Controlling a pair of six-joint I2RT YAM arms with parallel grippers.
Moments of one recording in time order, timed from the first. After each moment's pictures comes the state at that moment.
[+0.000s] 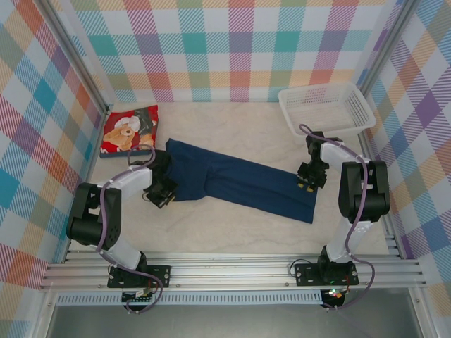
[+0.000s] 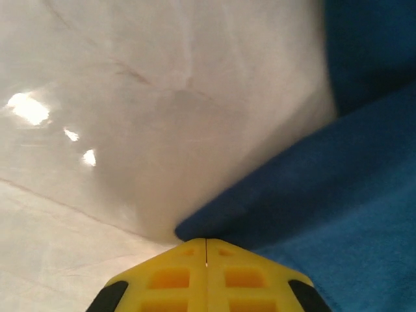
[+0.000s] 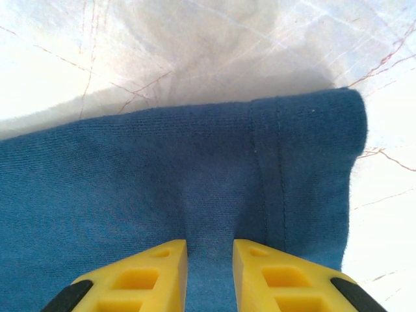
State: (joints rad) left arm -0.21 1.60 0.89 -0.73 0.05 -1.07; right arm 0.07 1.82 1.19 -0.94 -0.05 0.57
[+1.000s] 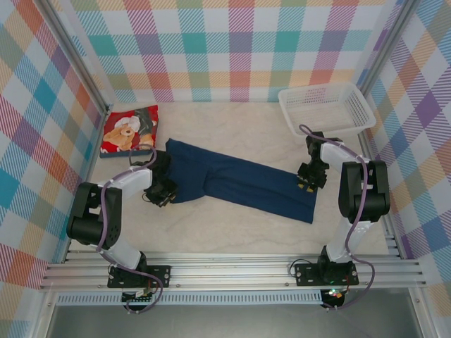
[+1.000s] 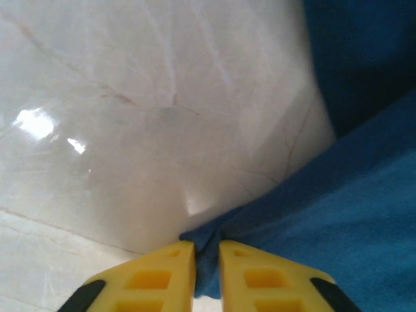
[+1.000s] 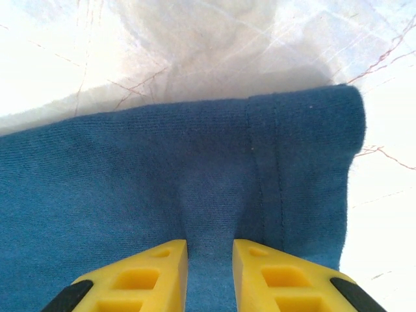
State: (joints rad) left arm -0.21 1.61 0.88 -0.68 0.05 -1.00; right arm 0.07 1.82 1.19 -0.94 -0.05 0.57
